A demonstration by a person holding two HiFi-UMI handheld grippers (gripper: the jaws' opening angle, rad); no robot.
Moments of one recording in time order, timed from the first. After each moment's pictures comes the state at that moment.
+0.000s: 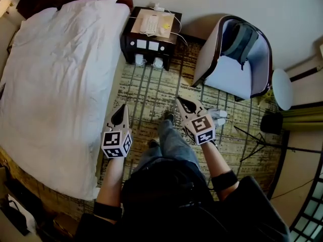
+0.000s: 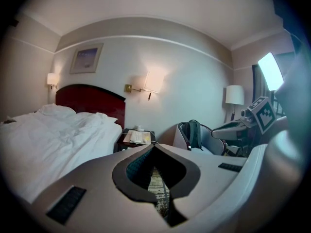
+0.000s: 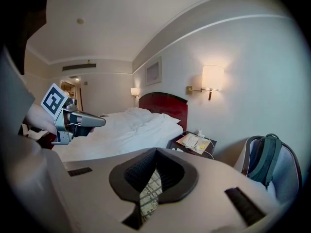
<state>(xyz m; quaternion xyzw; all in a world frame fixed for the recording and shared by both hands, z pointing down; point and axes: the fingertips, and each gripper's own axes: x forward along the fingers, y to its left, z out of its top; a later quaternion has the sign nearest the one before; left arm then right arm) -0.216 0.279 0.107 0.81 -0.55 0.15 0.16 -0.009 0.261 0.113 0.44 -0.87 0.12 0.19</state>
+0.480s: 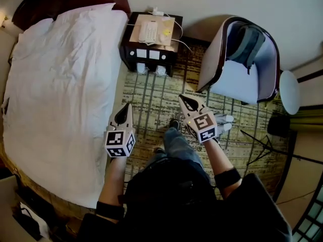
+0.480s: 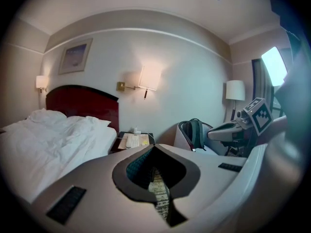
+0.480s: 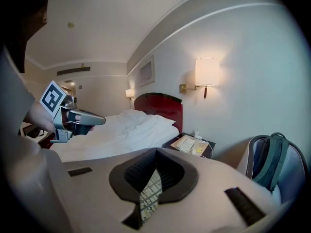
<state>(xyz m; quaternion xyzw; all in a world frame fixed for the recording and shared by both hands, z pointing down) -0.177 0.148 0.108 0.82 -0.52 0.17 0.15 0.020 0.134 0.128 0.44 -0.87 0.14 0.17</state>
